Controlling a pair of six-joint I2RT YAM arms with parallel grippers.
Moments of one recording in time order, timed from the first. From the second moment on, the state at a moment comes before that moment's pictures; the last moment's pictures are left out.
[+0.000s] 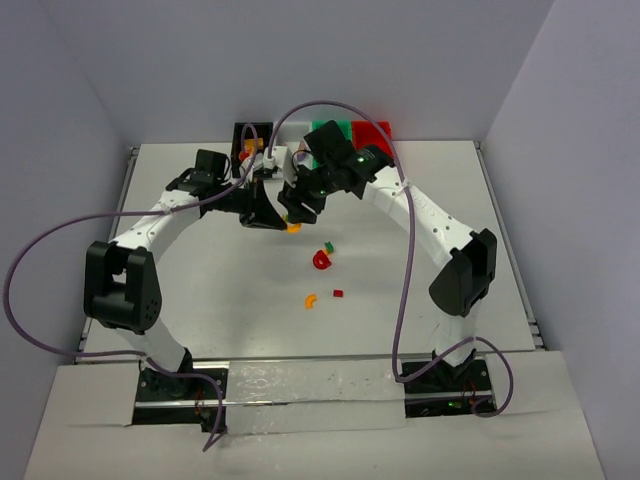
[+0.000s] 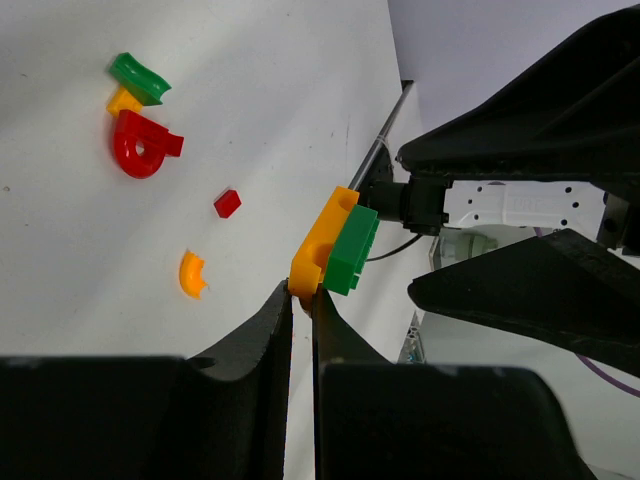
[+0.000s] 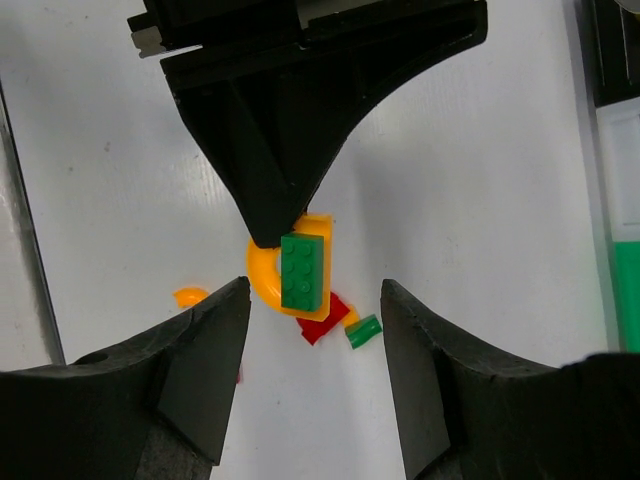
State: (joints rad) left arm -0.27 1.68 1.29 -0.52 1.03 -0.37; right arm 0.69 1.86 1.93 -0.93 -0.46 -0.54
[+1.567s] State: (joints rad) left arm -0.26 1.69 1.29 -0.52 1.00 -0.41; right arm 0.79 1.90 1.88 -0.85 -0.22 -0.57
